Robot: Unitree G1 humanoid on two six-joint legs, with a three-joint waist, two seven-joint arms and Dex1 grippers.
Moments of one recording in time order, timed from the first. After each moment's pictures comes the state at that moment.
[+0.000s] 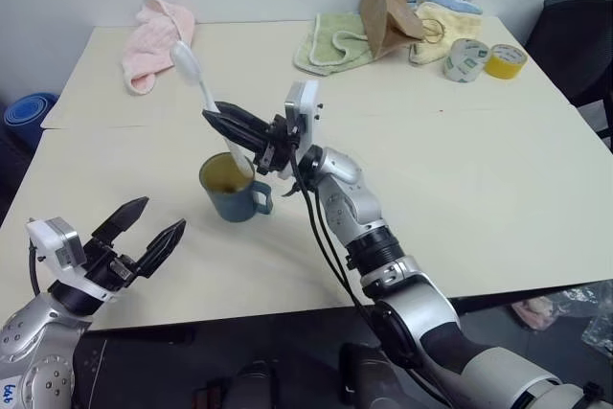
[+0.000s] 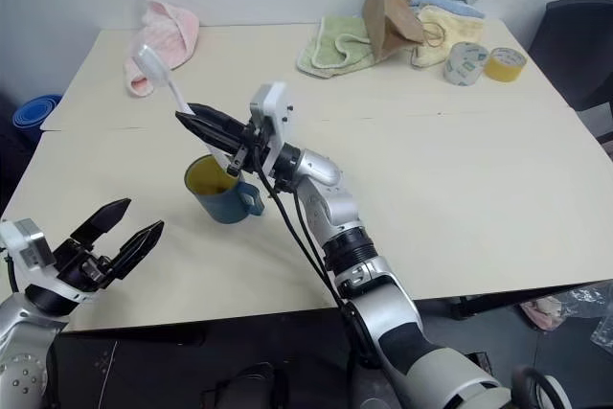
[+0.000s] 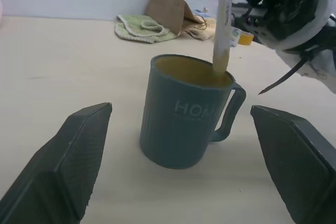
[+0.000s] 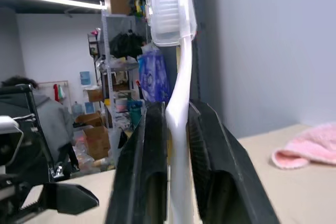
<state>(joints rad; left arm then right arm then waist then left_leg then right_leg) 0.22 0.49 0.53 -0.36 -0.77 0.24 -0.72 -0.96 0.18 0.07 0.65 0.42 -0.16 0.96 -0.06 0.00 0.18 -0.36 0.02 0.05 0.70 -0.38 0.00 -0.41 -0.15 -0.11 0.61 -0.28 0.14</state>
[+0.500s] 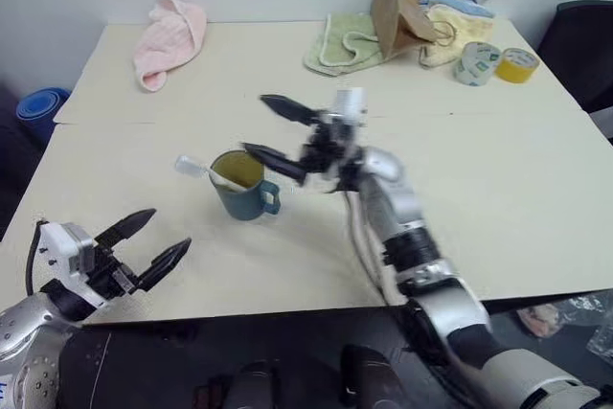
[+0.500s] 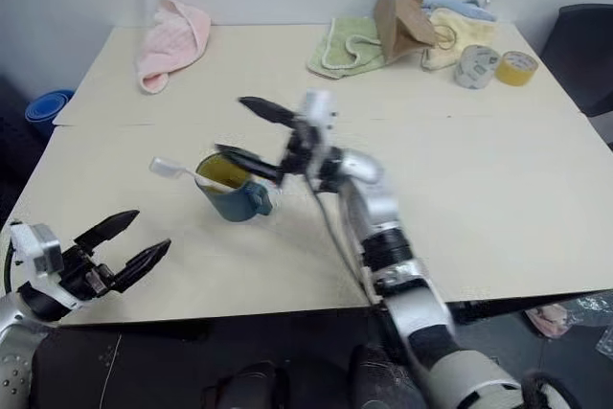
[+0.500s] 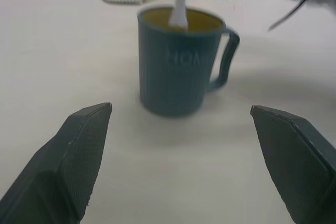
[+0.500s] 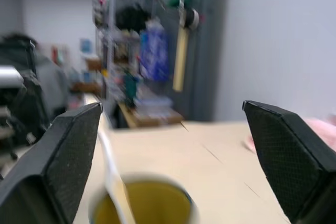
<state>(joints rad) 0.28 0.63 0.50 -0.30 -0.61 0.18 -0.86 -0.81 -0.20 0.03 0.41 0.42 -0.09 1.16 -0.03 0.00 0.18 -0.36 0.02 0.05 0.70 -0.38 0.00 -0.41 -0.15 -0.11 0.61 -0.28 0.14</state>
